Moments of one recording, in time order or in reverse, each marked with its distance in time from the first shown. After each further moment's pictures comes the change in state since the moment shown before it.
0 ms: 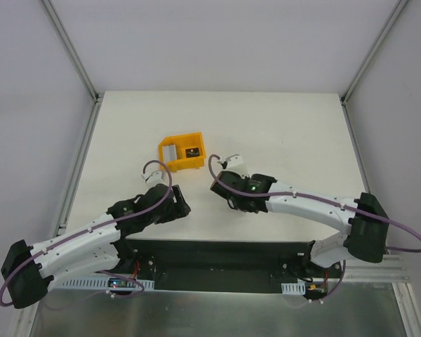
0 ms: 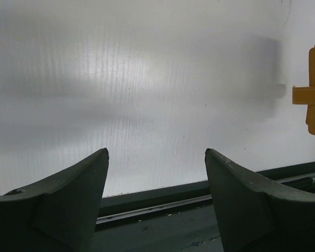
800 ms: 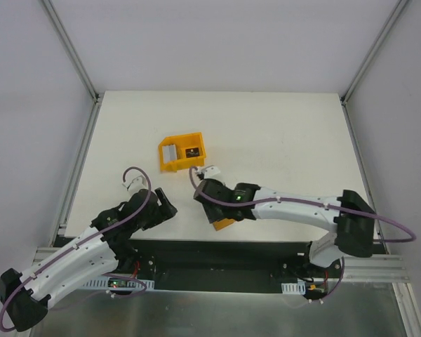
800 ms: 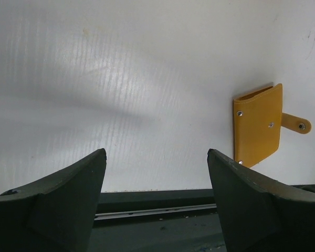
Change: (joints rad) left arm 0.134 -0.249 -0.086 -0.167 -0.007 -0.055; right arm 0.157 0.200 0.110 0.142 -0.168 0.024
